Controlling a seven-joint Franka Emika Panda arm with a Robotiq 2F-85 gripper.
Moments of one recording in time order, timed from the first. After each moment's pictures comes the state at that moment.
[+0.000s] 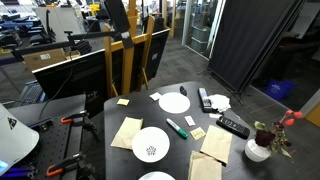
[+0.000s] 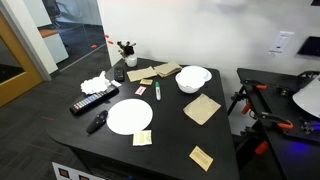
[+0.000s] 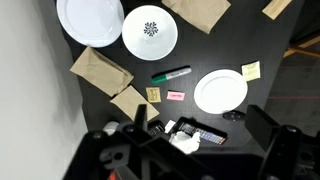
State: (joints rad) arm -0.02 -0.57 -0.11 -2.54 -0.07 2.19 -0.08
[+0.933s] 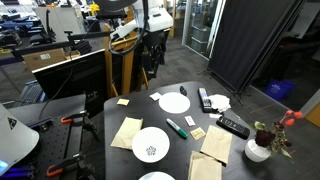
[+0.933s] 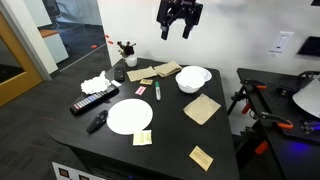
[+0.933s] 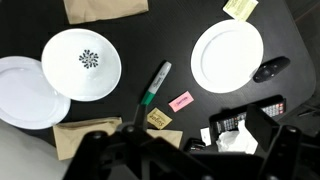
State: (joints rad) arm -0.03 -0.01 0.04 -2.37 0.03 2.53 0.72
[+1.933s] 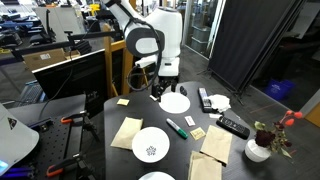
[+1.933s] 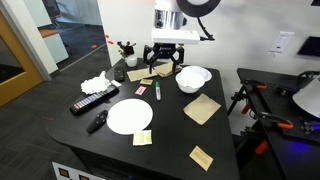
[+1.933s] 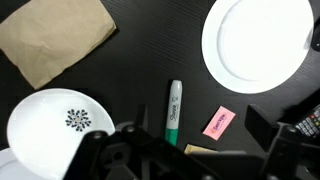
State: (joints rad) arm 0.02 0.40 -0.03 -2.18 0.13 2.64 1.05
